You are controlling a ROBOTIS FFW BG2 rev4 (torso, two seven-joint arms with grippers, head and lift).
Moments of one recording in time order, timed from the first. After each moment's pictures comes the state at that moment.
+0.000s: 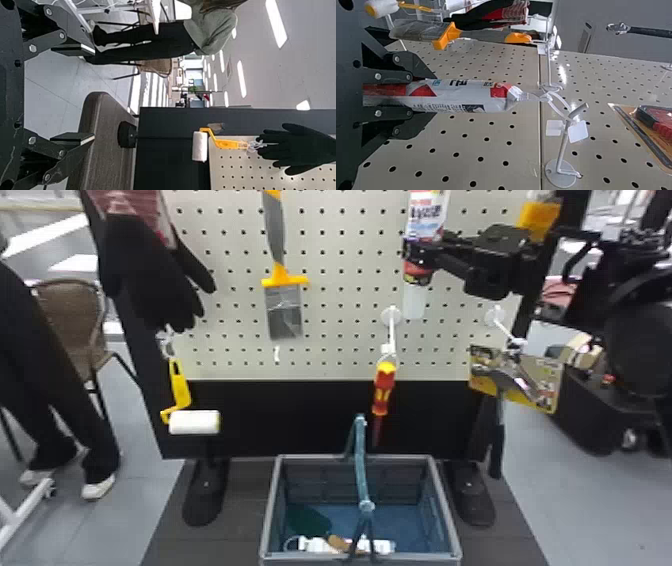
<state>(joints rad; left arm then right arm) 0.76 0.00 -0.09 -1.31 -0.16 -1.00 0.62 -0.62 -0.31 0.12 -1.81 -0.35 0.66 0.79</state>
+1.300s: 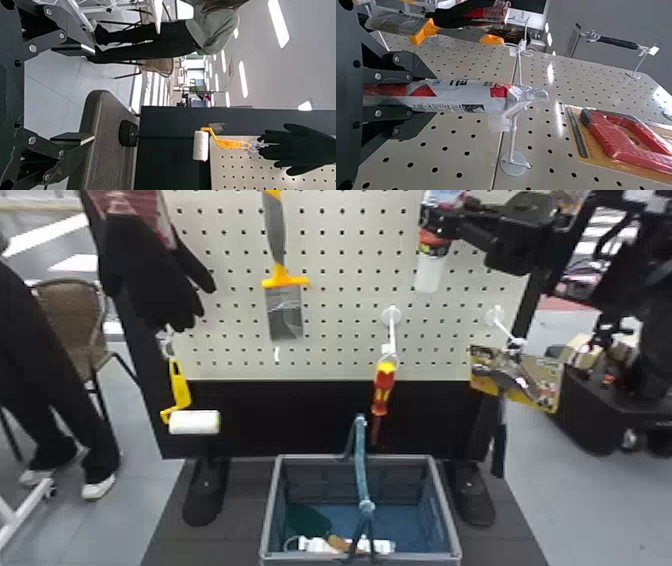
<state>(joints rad) 0.76 0.00 -0.10 -1.31 -0.15 -1.00 0.62 -0.61 -0.31 0.07 -1.90 -0.36 0.66 0.77</state>
